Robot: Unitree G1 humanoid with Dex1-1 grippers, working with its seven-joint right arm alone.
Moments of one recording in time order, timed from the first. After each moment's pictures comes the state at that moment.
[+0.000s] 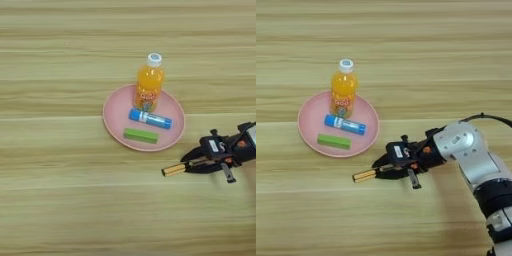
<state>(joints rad) -0.32 -0.74 0.27 0.46 -0.02 -0.40 1.44</state>
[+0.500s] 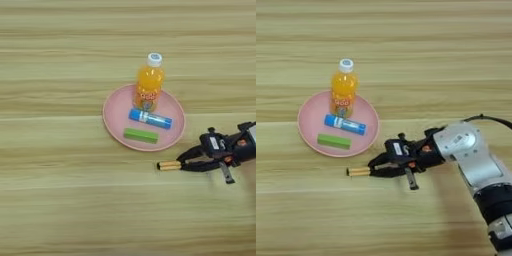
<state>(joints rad) -0.28 -0.74 0.22 0.30 0.12 -0.28 1.49</state>
